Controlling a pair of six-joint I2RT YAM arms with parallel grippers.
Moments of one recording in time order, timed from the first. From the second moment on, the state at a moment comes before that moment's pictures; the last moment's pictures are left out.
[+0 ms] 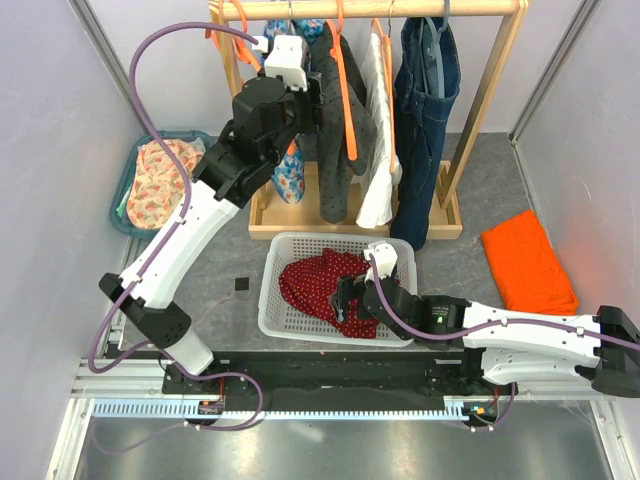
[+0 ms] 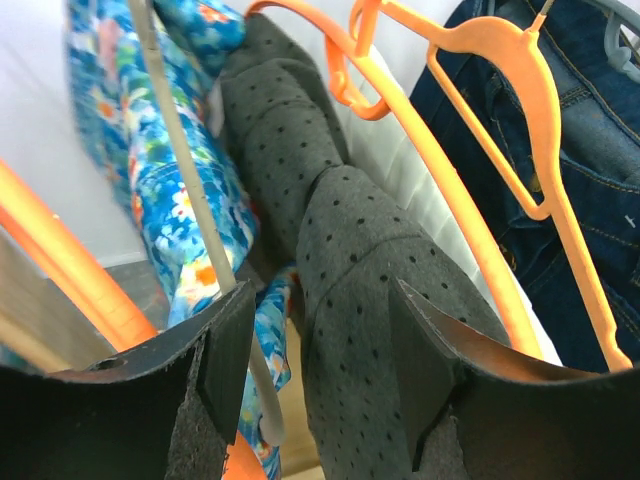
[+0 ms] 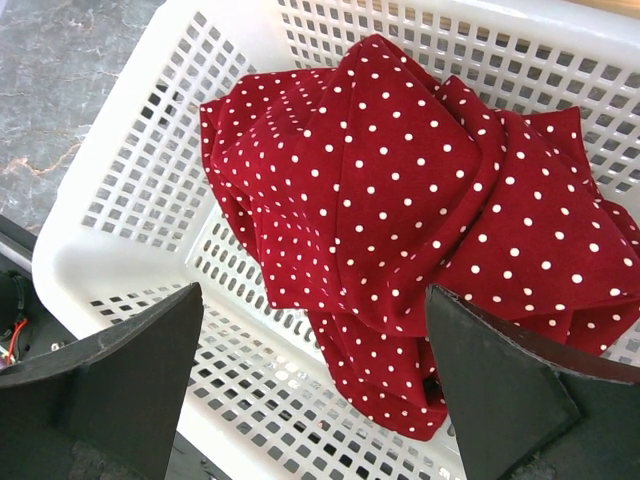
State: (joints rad) left arm -0.70 1.64 2.03 -0.44 -0.41 -0.11; right arm 1.27 1.05 0.71 -0.25 0.57 0.72
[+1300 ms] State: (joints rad) left arm -0.68 1.66 2.03 -0.43 -0.45 -0.08; right arm 1.27 1.02 0.69 -0.25 0.58 0.72
